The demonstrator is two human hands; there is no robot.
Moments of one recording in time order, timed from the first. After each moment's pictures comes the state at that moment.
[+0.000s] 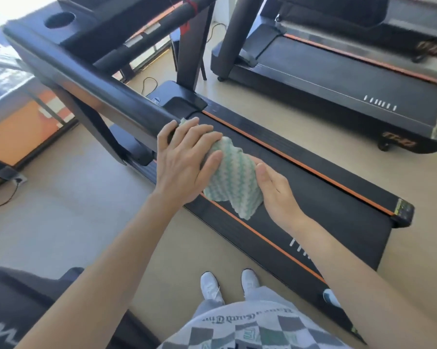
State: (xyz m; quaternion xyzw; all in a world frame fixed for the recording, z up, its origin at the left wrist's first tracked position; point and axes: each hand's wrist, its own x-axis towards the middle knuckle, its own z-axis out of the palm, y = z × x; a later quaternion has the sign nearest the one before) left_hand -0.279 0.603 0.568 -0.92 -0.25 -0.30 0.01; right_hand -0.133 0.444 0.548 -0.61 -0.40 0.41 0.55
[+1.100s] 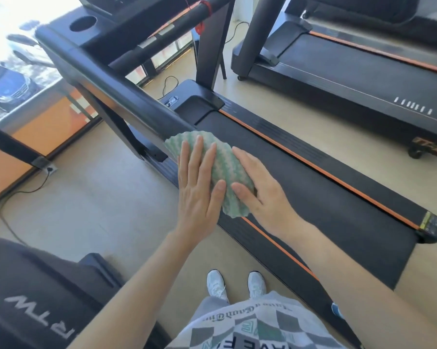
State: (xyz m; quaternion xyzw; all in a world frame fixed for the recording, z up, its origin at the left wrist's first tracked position) left_hand -0.274 0.530 0.531 -0.85 -0.33 -0.36 -0.19; right_hand -0.125 0.446 0.546 -0.61 -0.57 0.29 0.48
